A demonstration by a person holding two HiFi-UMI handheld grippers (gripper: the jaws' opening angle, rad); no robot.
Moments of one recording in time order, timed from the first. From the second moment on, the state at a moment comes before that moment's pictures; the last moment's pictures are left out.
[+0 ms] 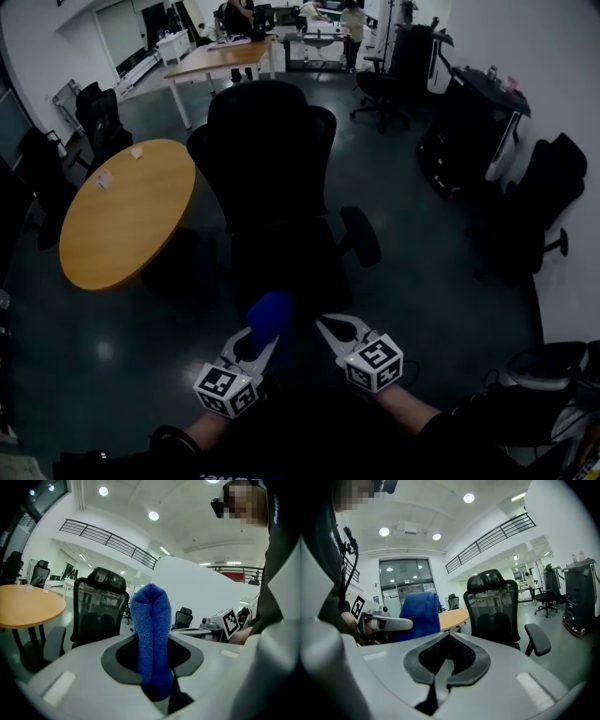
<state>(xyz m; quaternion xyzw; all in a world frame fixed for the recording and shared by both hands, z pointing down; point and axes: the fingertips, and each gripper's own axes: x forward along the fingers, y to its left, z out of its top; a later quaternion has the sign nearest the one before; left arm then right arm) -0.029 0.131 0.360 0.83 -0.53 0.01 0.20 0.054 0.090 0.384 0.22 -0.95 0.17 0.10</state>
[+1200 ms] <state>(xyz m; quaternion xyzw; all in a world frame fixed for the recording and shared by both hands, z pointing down) -0.004 0.152 0.349 0.83 -0.53 0.01 0.16 0.059 0.115 0.368 0.19 -0.97 0.14 0.10</state>
